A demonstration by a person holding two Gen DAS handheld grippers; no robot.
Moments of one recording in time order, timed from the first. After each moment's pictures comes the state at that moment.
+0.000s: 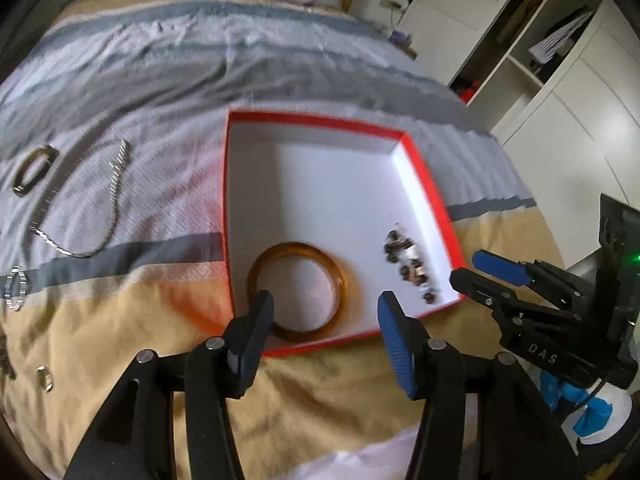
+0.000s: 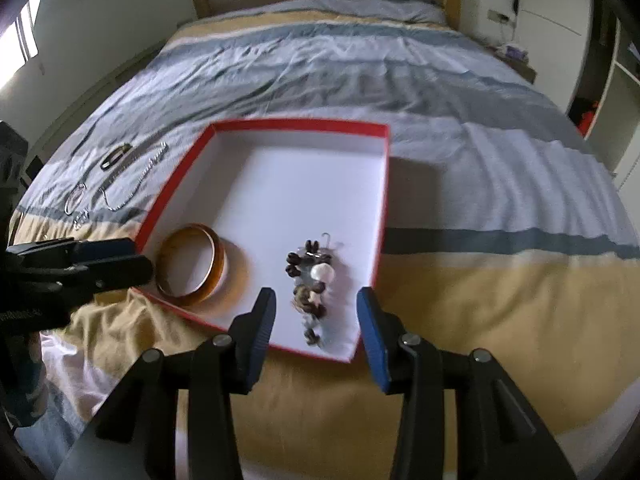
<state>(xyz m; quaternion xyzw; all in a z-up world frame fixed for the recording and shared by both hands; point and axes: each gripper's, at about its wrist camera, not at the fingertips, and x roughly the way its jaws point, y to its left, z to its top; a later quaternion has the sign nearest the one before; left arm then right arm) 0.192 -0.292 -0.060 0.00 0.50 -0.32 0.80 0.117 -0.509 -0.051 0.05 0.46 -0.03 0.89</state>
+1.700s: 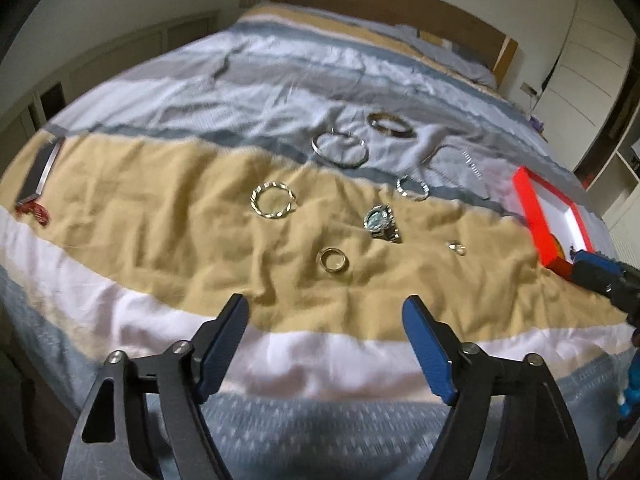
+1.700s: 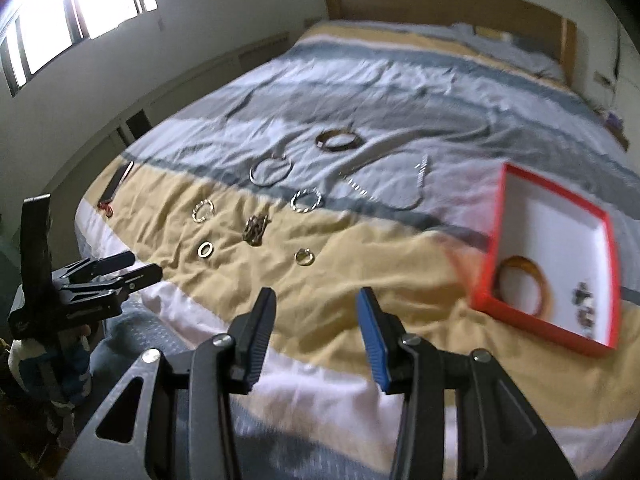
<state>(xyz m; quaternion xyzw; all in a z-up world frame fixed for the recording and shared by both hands) 0.125 0.060 -0.081 -0.06 0.46 -0.08 0.88 0.113 -0.225 -0.028 0.01 0.44 0.15 0.89</state>
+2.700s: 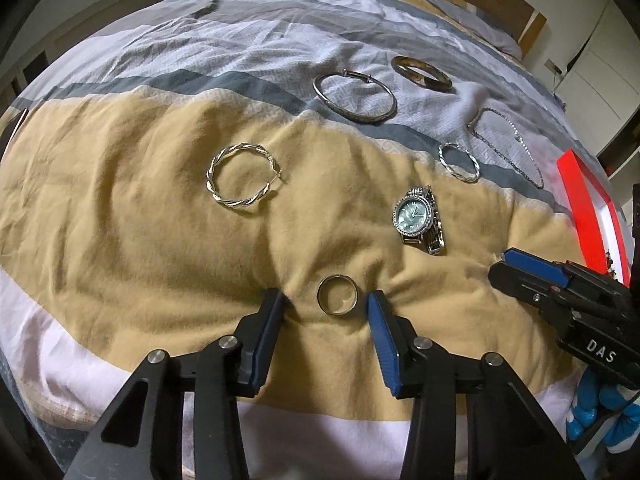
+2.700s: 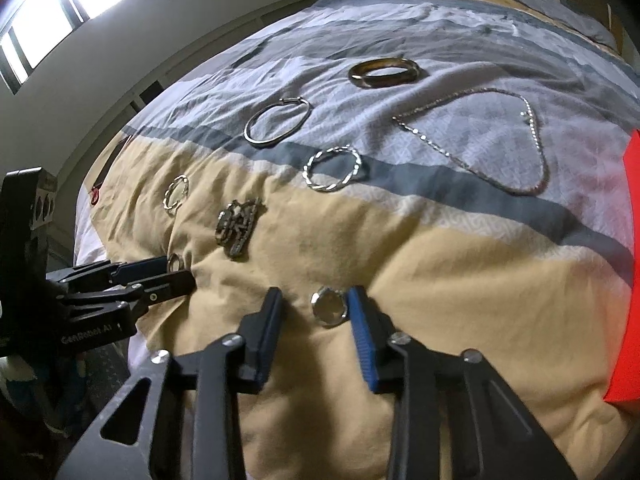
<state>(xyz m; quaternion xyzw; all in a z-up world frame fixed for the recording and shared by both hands) 0.191 0.042 -0.134 -0.06 0.53 -0.07 0.84 0.210 -0.187 -0.127 0.04 0.49 0.22 0.84</state>
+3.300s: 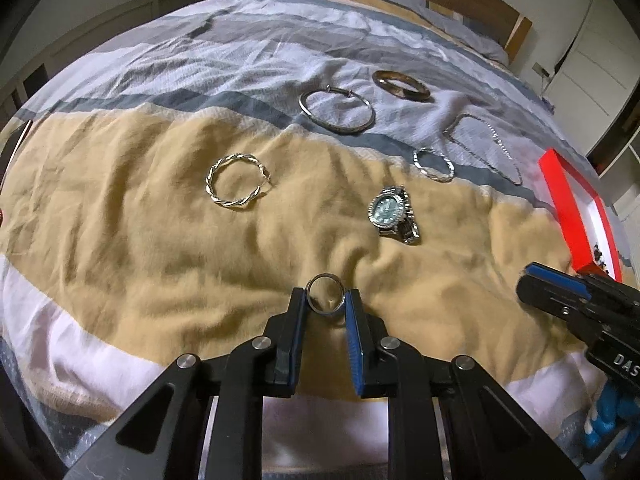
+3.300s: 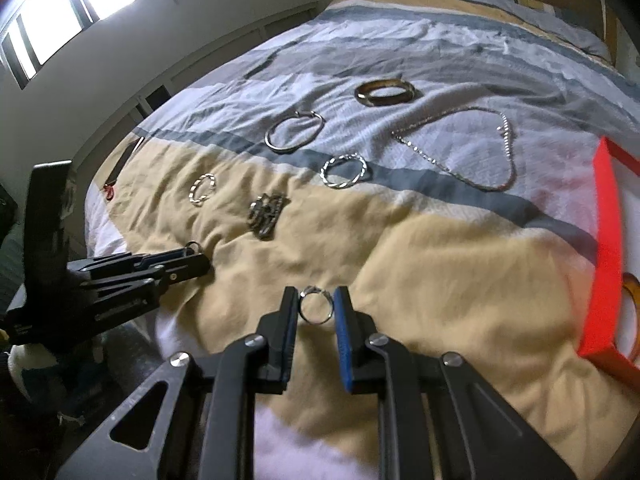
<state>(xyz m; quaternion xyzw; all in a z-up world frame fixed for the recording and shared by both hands) 0.170 0.039 -0.118 -0.06 0.50 -0.08 0.86 0.168 -0.192 -0.092 0.03 0.47 0.21 0.86</state>
